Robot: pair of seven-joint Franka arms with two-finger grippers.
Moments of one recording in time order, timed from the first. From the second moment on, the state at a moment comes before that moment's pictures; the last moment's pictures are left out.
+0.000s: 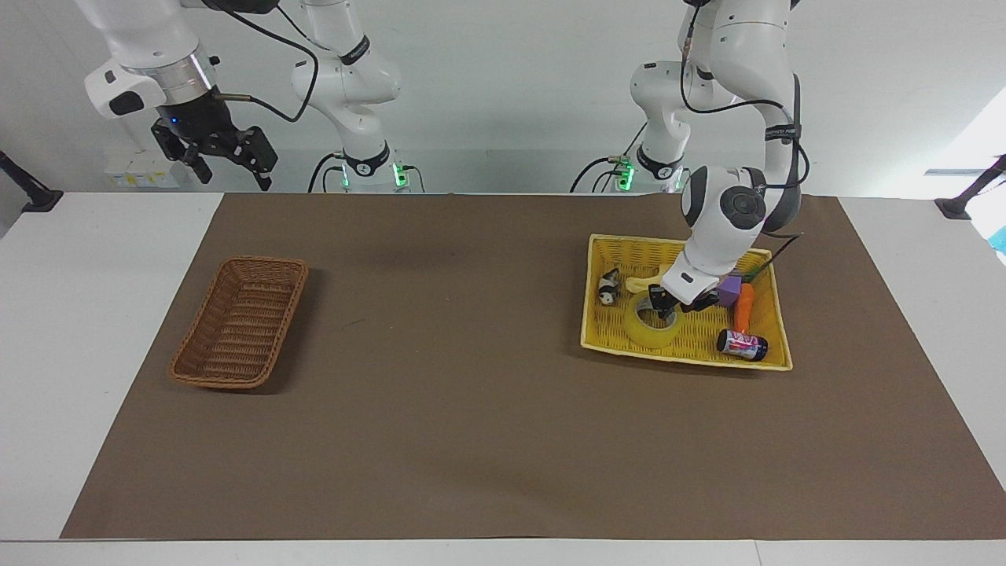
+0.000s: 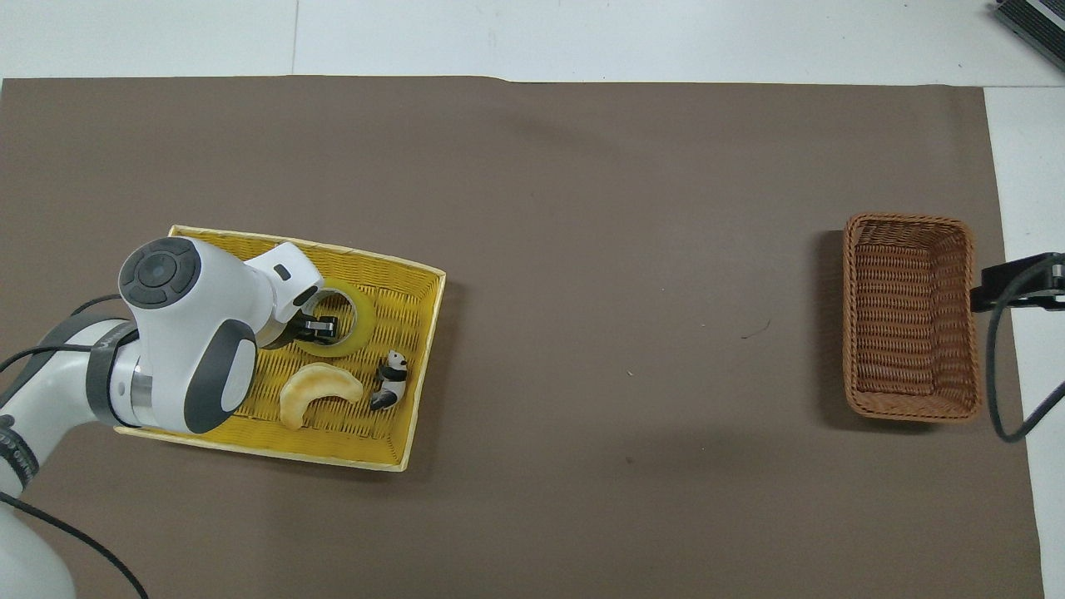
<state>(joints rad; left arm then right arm) -0.14 0.15 -0.10 -2.17 -0.02 2.27 -0.10 0.08 -0.06 -0.13 -1.55 -0.03 1.46 0.10</state>
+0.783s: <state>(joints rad) -0.14 0.14 -0.10 -1.88 -0.03 1.88 -0.16 0.07 -0.06 -0.14 -1.56 -0.03 1.47 0.10</state>
